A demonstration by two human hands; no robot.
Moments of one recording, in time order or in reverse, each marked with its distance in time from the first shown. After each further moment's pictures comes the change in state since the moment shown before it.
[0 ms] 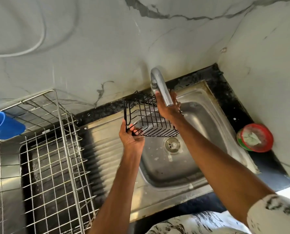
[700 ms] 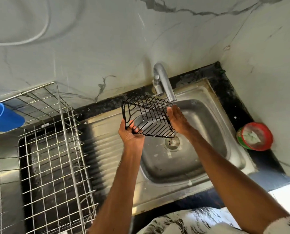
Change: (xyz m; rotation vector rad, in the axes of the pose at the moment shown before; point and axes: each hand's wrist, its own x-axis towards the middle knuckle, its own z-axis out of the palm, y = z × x) left_hand -0.012 0.004 0.005 -0.062 0.169 -0.039; right_hand -0.028 0.074 0.005 -0.041 -0.154 -0.202
